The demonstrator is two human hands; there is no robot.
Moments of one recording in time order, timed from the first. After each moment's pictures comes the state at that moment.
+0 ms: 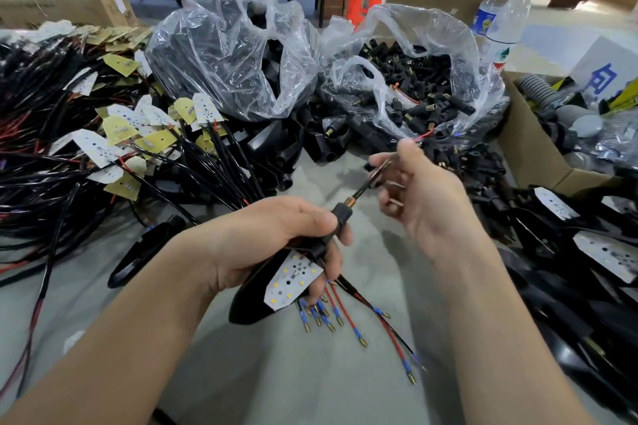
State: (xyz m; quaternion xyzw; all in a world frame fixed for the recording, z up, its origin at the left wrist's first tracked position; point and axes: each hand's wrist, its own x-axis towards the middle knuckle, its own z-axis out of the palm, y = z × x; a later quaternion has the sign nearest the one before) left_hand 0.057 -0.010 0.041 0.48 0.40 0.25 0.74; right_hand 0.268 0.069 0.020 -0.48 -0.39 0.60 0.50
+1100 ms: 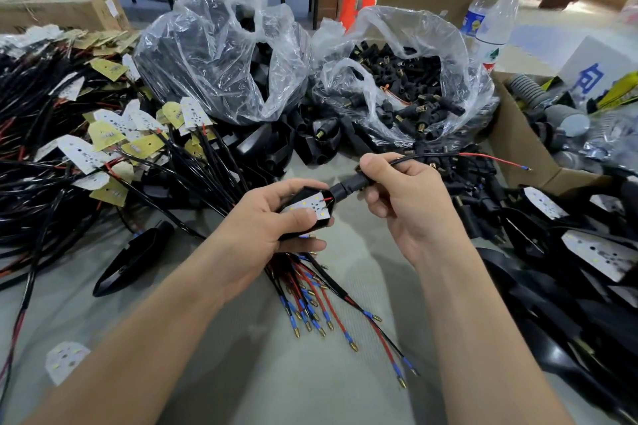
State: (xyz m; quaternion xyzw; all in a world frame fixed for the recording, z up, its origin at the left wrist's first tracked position) left_hand 0.070 -0.004 0.018 0.43 0.44 0.48 0.62; right_hand 0.257 0.055 0.029 -0.43 -0.44 0.58 0.54
